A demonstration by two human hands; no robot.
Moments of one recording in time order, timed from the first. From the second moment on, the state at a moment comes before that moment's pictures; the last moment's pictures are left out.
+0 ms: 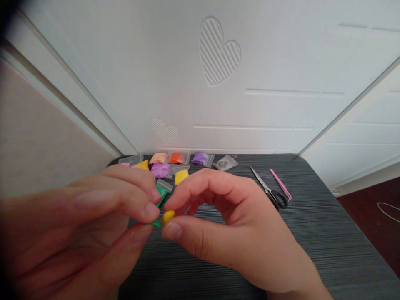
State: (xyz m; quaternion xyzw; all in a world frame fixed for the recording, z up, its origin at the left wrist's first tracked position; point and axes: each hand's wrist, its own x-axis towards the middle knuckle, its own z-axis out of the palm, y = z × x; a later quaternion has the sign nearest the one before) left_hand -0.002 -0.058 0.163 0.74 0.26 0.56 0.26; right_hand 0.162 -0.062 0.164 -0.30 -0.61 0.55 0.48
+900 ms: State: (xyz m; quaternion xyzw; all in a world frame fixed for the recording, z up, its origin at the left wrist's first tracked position) left_hand 0.002 -0.062 0.165 0.68 0.32 0.57 0.34; right_hand 0.157 -0.066 0.157 -0.34 -0.59 0.52 0.51
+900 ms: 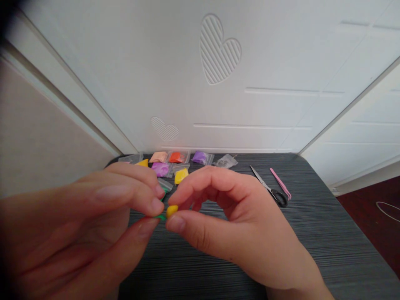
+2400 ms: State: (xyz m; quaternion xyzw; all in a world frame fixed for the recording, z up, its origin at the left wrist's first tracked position) left_hand 0.001 -0.044 0.154 0.57 0.19 0.43 0.67; right_hand 0.158 -0.063 0.157 -0.27 -0.63 0.44 0.58
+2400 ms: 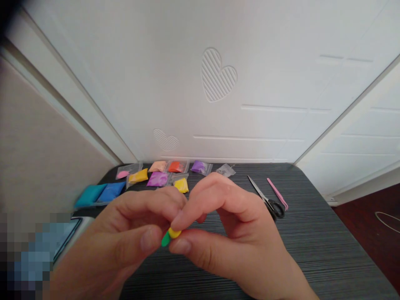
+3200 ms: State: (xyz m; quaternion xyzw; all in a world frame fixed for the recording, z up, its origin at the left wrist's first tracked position) left_hand -0.001 -0.048 0.157 0.65 0.25 0.48 0.54; right_hand 0.155 -0.069 0.160 -0.36 -0.67 0.27 0.59
